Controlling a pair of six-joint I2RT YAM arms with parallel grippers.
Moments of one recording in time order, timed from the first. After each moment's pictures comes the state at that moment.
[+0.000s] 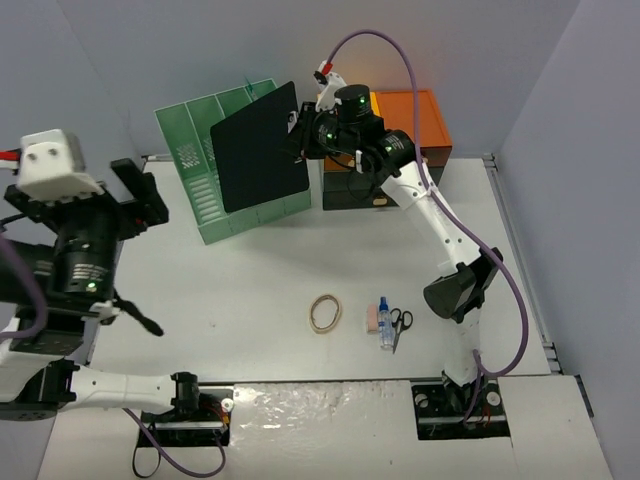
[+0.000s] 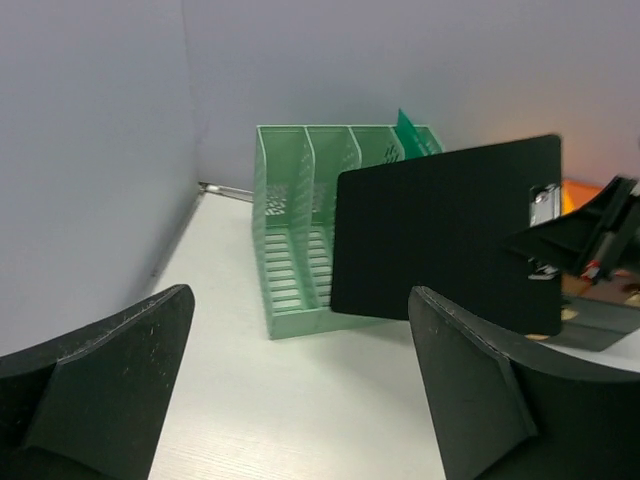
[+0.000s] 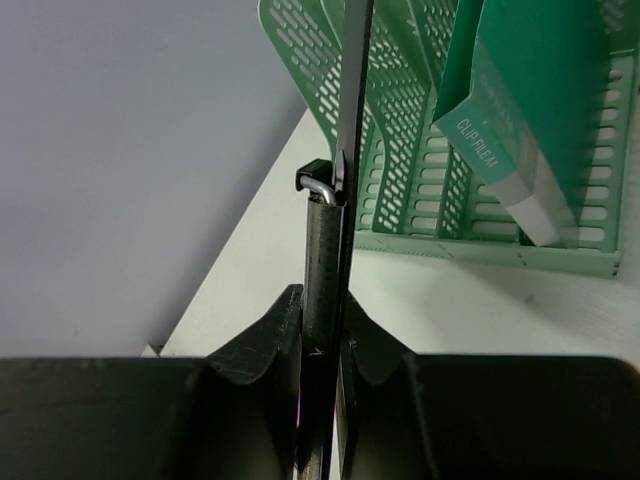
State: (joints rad) left arm -1.37 0.94 1.67 0.04 -1.54 0.66; right arm 0.61 2.03 2.35 -0.63 -0.29 0.51
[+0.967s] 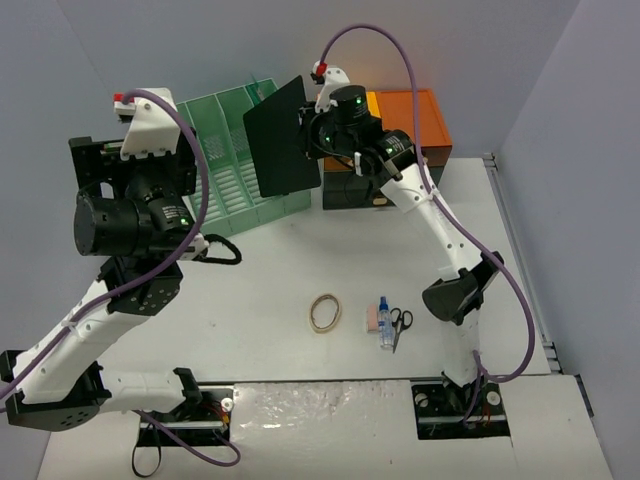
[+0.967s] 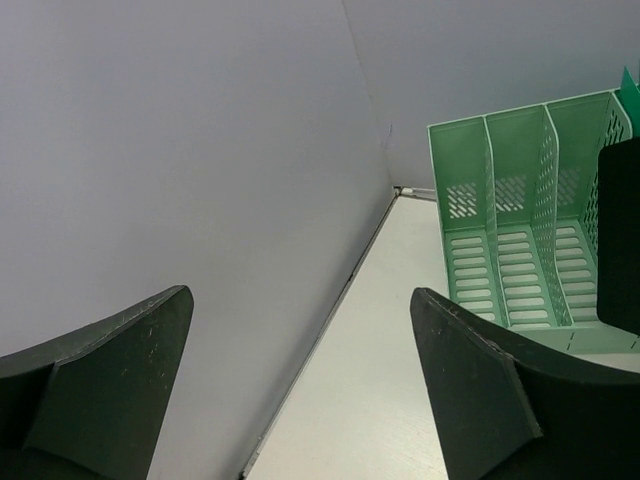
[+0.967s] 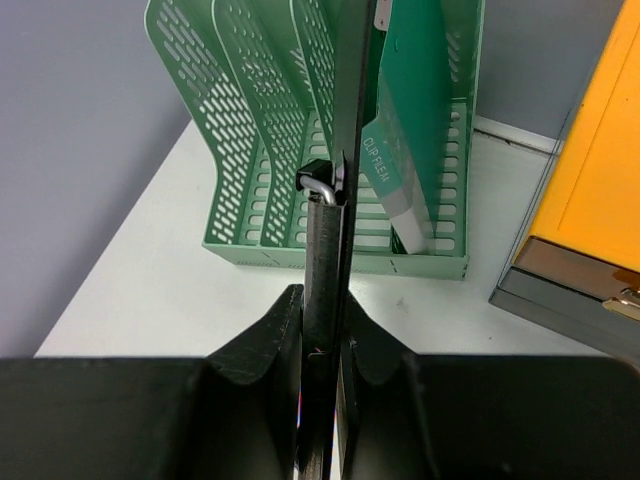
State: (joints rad) left arm -1.02 1.16 1.69 0.35 -1.54 1.18; right arm 0.66 2.02 2.41 -0.73 -0.02 0.30
